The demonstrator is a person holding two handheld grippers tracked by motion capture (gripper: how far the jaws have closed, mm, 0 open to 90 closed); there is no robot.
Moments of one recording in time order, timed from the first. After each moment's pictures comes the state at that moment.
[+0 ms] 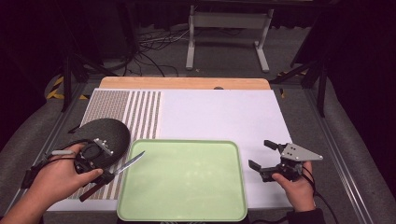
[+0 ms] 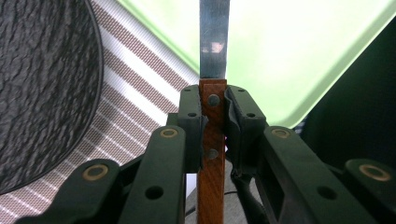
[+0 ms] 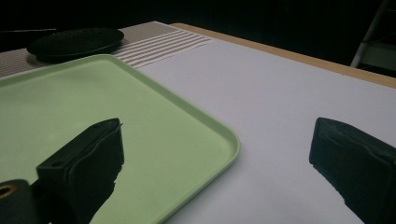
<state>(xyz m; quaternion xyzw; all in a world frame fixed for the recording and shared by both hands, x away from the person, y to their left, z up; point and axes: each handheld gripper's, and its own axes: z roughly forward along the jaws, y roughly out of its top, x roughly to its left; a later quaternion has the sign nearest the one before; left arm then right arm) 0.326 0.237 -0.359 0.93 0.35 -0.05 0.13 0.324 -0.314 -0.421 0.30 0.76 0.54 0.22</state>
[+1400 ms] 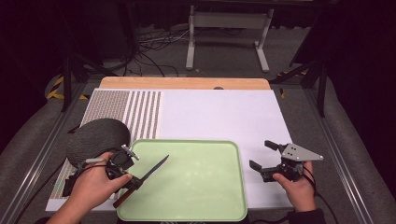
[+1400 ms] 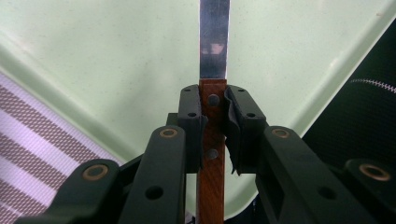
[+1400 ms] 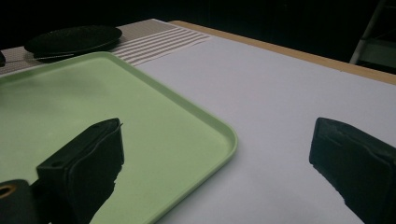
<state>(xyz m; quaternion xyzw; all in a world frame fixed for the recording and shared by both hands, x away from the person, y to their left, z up) 0.325 0.179 -0.398 0.91 0.36 -0.09 0.19 0.323 -0.317 -0.422 0.30 0.76 0.53 0.22</state>
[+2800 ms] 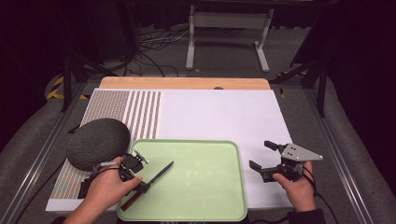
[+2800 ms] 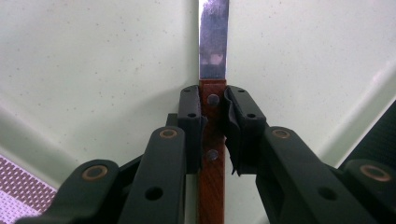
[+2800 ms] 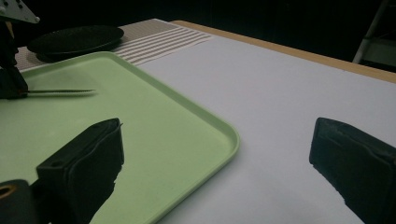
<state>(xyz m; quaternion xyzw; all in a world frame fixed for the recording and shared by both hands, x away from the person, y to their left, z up) 0.334 0.163 -0.434 0.90 0.39 -0.11 0.16 0.324 -0.317 -0.423 0.30 0.76 0.53 0.22</state>
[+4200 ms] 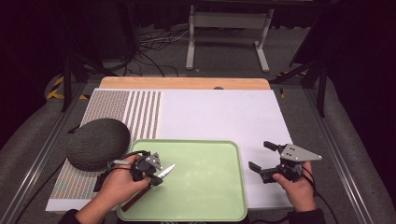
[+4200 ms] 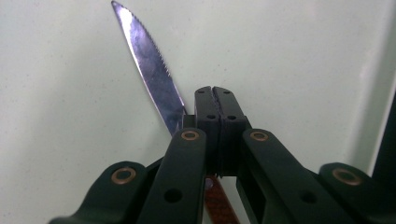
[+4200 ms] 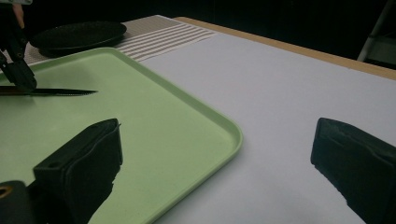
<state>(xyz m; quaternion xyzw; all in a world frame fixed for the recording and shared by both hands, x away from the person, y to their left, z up) 0.338 0.132 -0.430 0.96 0.17 -0.03 0.22 0.324 -0.316 -0.425 0.29 0.77 0.53 0.21</state>
